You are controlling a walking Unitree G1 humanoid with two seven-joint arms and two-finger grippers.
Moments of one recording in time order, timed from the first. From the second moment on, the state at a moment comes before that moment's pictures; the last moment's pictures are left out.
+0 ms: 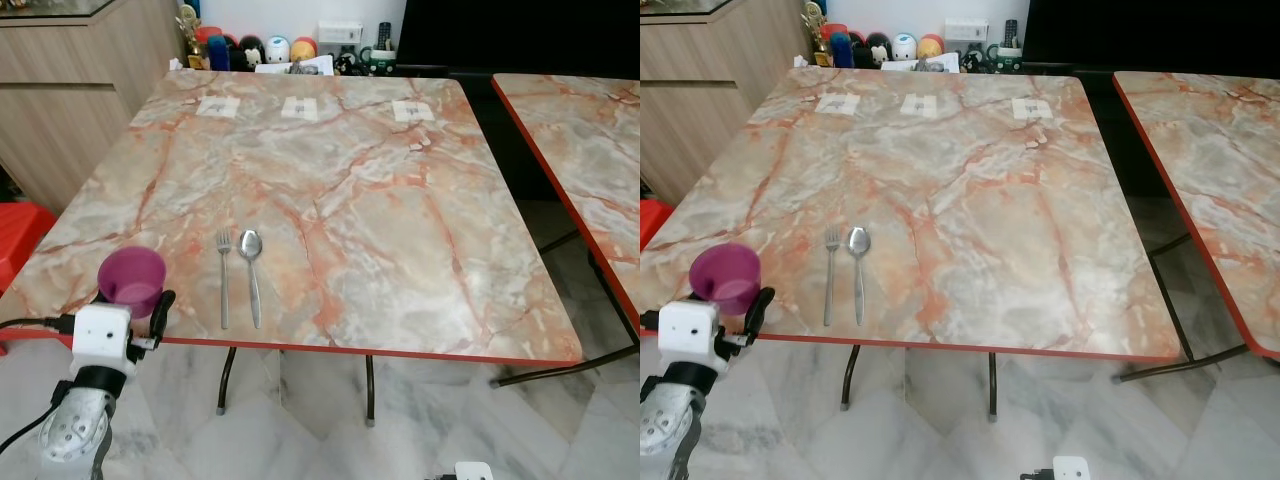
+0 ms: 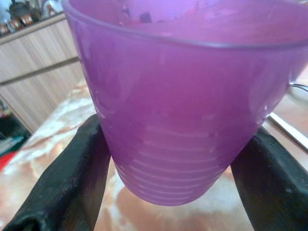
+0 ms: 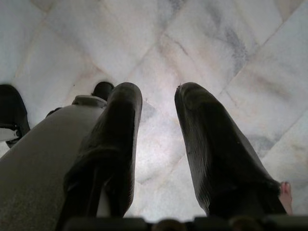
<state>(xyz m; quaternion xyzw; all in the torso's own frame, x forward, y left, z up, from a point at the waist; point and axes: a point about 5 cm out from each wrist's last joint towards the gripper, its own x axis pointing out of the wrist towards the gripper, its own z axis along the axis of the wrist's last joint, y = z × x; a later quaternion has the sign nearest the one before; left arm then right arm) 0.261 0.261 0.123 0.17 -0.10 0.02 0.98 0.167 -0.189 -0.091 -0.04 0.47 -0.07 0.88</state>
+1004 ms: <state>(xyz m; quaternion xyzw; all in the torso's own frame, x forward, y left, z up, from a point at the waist) 0.255 0.249 0.113 0.11 -0.06 0.03 0.99 0.174 -0.188 -0.088 -0.02 0.46 -0.08 0.89</state>
